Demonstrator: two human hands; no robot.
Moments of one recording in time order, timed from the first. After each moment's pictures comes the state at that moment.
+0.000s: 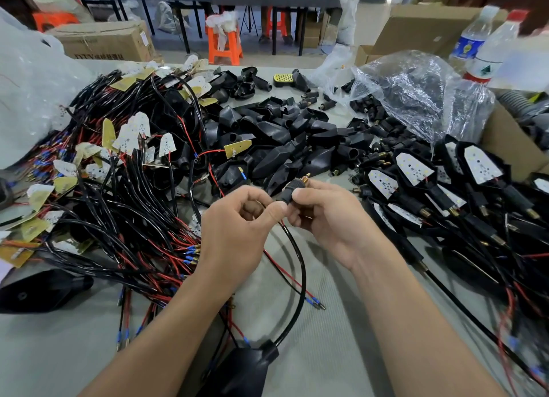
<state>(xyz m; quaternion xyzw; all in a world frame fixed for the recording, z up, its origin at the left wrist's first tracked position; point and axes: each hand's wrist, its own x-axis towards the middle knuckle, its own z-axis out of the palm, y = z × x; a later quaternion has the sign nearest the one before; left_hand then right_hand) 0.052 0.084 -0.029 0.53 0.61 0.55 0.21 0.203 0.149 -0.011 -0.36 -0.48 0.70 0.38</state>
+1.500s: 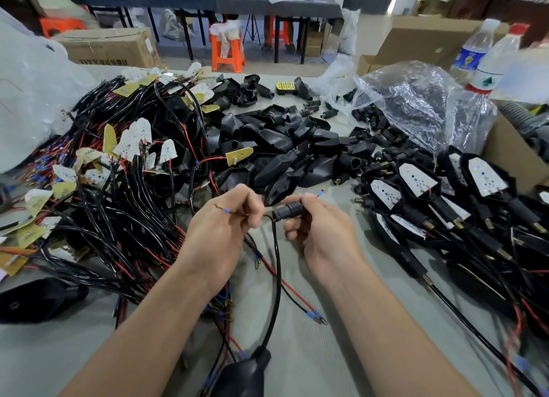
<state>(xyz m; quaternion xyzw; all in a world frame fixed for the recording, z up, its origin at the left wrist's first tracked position) 0.034 0.090 -0.014 0.41 0.44 0.62 0.51 0.175 0.142 -0.027 -0.45 -0.30 0.69 0.49</state>
